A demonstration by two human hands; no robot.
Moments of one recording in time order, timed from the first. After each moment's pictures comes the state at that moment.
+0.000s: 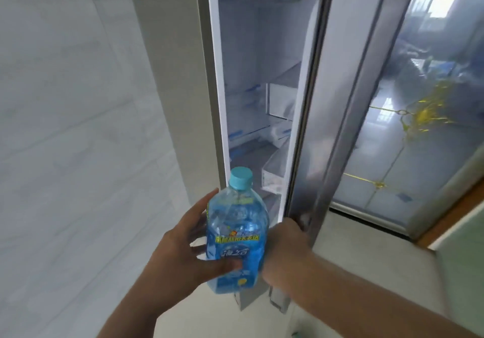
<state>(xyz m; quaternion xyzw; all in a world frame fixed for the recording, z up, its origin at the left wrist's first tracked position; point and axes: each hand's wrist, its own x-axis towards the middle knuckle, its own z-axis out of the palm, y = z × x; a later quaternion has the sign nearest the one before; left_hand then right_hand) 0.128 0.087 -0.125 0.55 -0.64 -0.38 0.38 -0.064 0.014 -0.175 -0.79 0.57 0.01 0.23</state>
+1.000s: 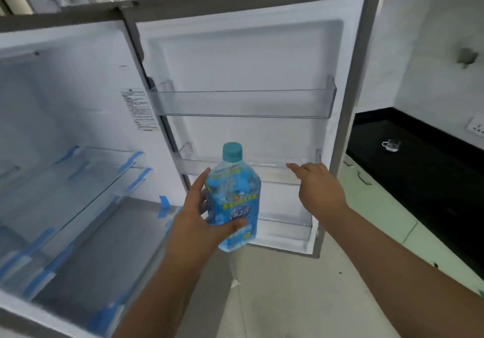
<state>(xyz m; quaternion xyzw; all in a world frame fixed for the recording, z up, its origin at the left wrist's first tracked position) -0.179 -0.067 -0.113 0.35 -0.73 -0.48 0.34 -0.470 -0.002 -0.164 -0.49 0.84 -0.21 -0.07</state>
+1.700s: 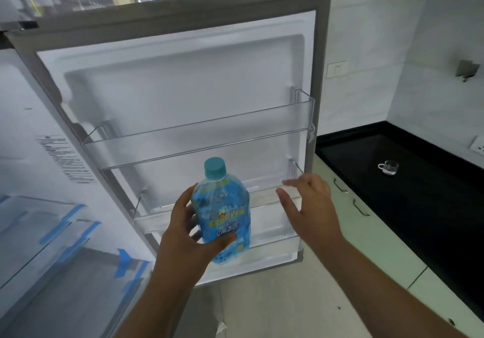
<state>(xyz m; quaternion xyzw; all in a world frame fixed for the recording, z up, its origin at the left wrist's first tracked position) -0.344 -0.163 -0.110 0.36 -0.72 -0.49 0.34 -0.592 -0.069 -0.161 -0.44 0.77 -0.46 -0.11</state>
